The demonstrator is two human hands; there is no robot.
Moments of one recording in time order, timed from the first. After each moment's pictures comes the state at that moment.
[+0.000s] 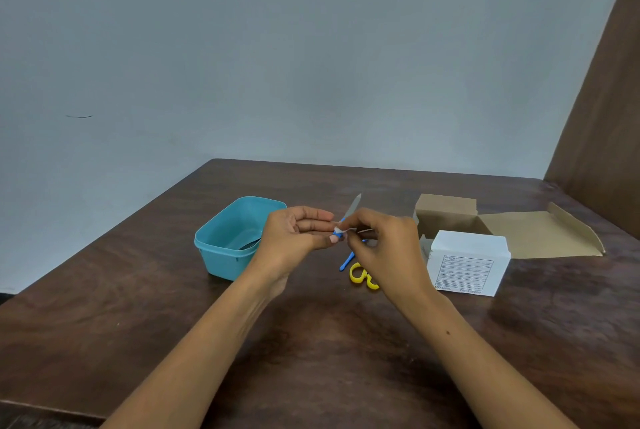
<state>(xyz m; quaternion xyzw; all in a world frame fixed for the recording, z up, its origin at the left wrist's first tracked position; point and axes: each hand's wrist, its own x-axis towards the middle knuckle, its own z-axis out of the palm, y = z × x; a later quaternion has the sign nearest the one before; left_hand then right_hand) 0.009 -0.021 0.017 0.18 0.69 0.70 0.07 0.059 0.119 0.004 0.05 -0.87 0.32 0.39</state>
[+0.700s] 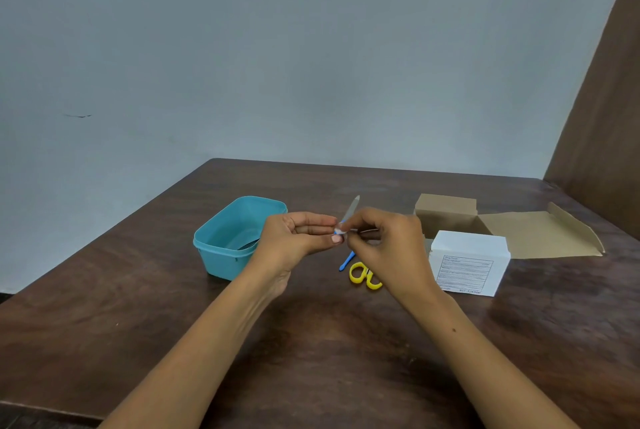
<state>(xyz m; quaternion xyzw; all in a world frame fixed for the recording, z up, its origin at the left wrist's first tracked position) 0.012 -0.021 0.018 0.15 0.67 0.72 0.10 0.063 0.122 0.009 0.06 -0.86 0.35 0.37</state>
